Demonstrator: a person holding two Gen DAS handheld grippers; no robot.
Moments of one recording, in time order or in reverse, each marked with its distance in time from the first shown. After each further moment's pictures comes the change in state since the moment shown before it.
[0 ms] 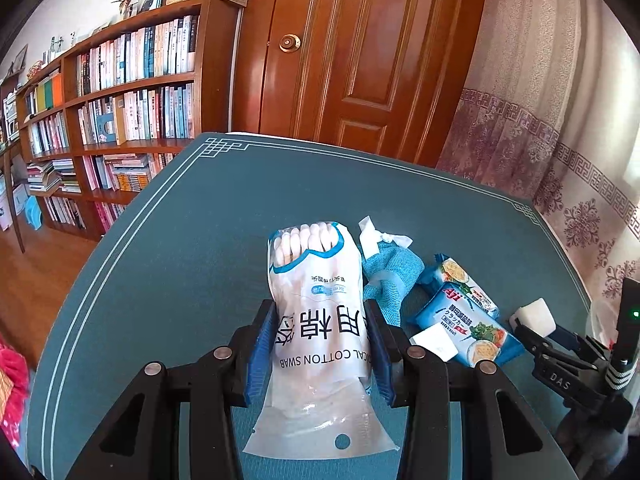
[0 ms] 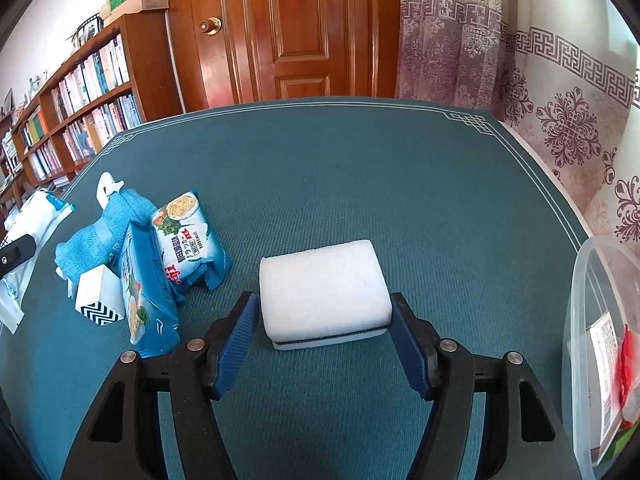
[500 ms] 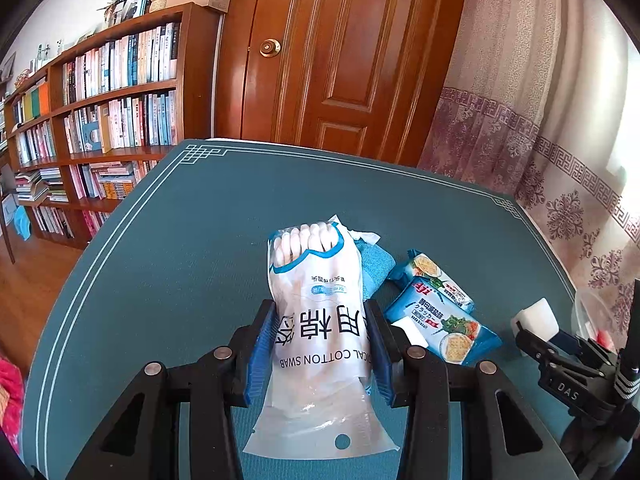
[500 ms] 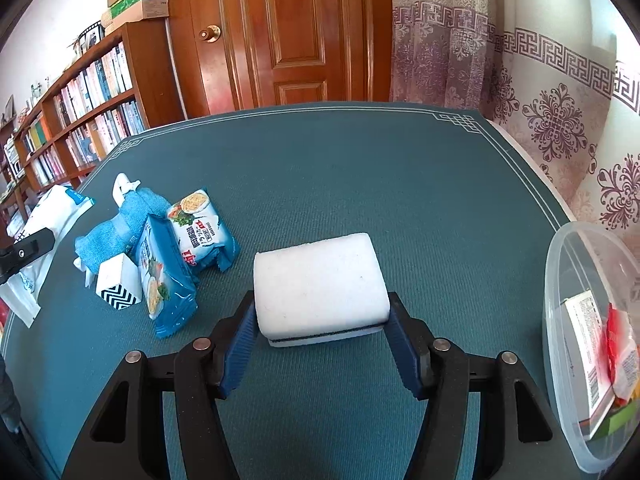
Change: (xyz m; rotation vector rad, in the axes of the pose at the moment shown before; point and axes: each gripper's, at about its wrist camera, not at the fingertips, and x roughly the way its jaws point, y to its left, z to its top) left arm -0.008 -0.016 -0.003 0.037 -0.010 -0.051; right arm -0.039 -0.005 -0.013 0.022 -0.029 0.003
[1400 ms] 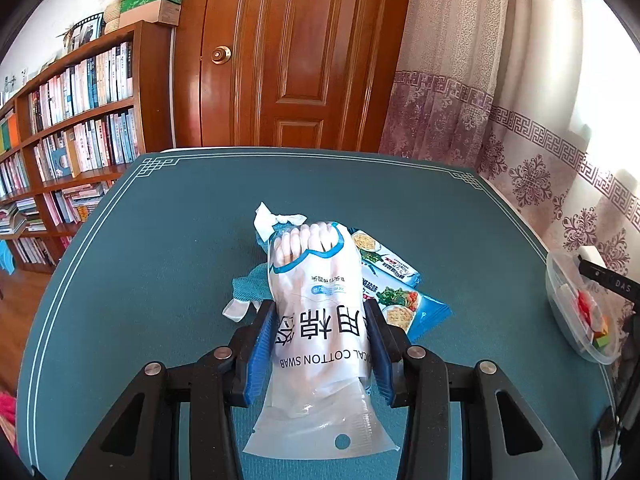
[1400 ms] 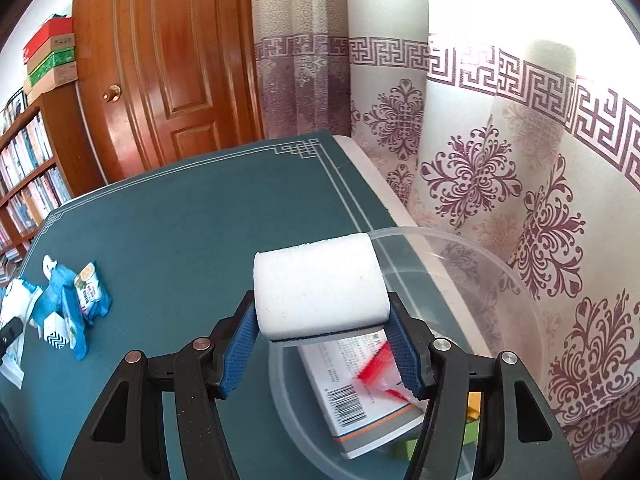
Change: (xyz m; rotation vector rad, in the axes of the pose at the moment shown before) left arm -0.008 -0.042 -0.015 0.118 0.008 -0.071; right arm -0.066 -0.156 0.019 0.223 -0.053 -0.239
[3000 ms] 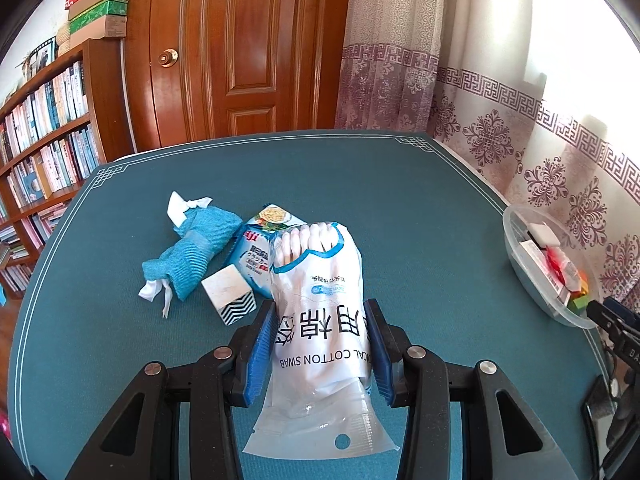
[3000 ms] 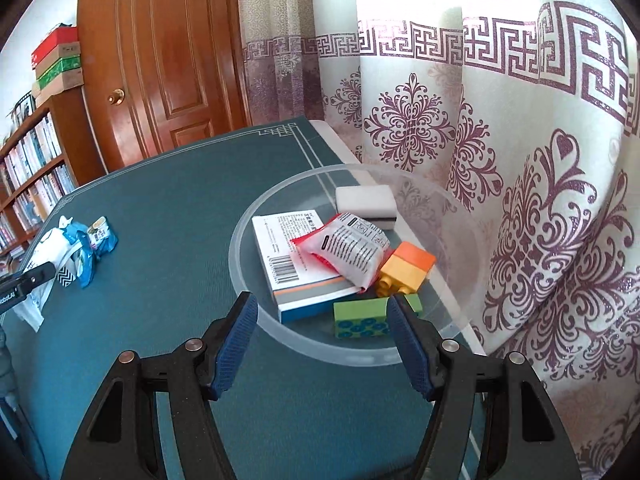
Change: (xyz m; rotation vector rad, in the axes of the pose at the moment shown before) left arm 0.000 -0.076 -0.015 0.128 0.061 -0.062; right arm -0.069 -0.036 -0.094 -0.002 -0.034 0.031
